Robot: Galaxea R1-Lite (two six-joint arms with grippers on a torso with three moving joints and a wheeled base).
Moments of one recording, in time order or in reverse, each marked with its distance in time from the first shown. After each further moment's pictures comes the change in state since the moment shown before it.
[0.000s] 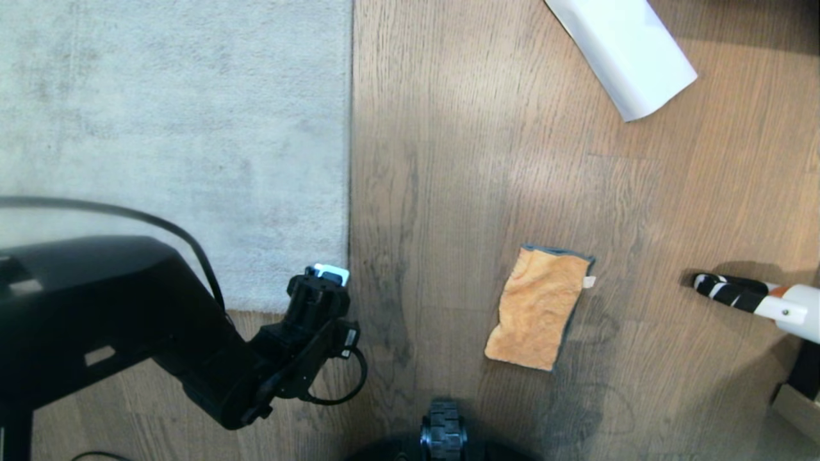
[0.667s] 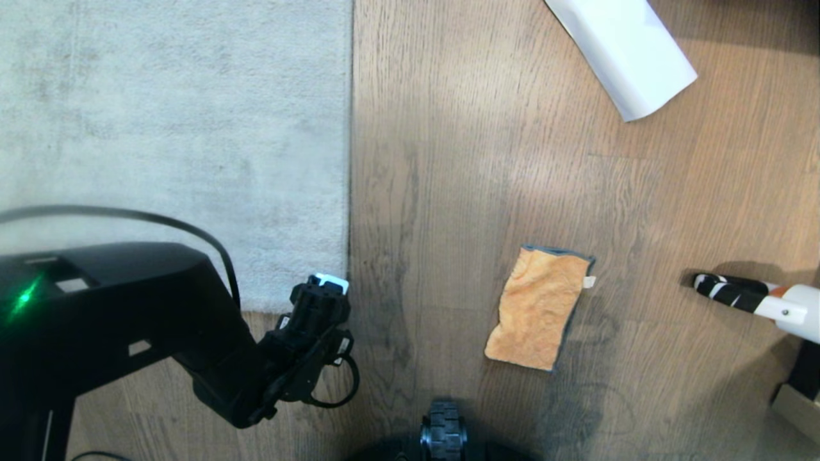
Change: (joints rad) left arm 0.028 0.072 -0.007 -0.016 0.071 0.078; right arm 0.000 0.000 0.000 0.000 0.000 0.000
